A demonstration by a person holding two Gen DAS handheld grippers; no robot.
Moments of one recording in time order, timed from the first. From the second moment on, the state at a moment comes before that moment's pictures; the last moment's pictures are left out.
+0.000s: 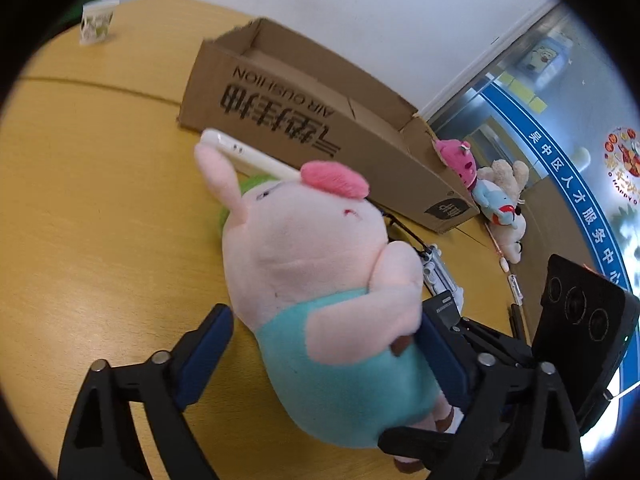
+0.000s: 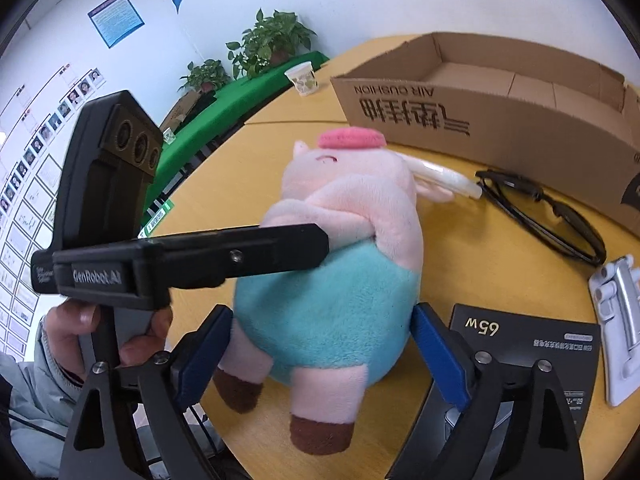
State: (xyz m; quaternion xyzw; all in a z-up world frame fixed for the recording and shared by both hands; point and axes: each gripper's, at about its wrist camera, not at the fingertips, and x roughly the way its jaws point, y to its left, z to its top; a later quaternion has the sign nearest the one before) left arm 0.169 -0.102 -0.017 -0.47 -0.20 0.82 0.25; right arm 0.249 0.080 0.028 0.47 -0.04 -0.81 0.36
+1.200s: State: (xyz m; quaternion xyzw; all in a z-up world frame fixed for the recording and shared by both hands) left arm 0.064 -0.046 0.232 -0.20 -0.06 0.91 0.35; right arm 0.144 0.116 0.253 0.21 0.01 -0.92 0.34
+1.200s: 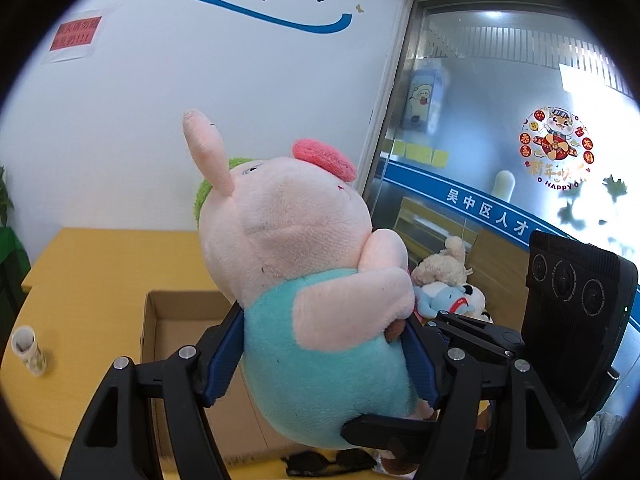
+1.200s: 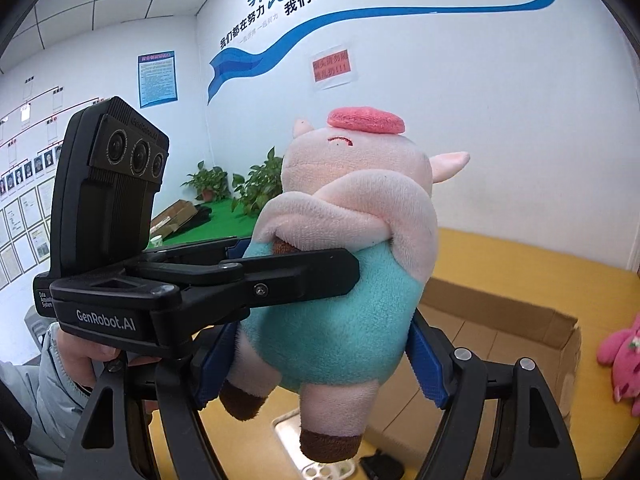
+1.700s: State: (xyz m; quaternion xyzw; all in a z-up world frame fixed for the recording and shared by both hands) left arm -0.053 -0.034 0.273 -0.16 -0.04 0.92 0.35; right arm 0.010 0.116 0.312 0.19 0.01 -0.92 0.33
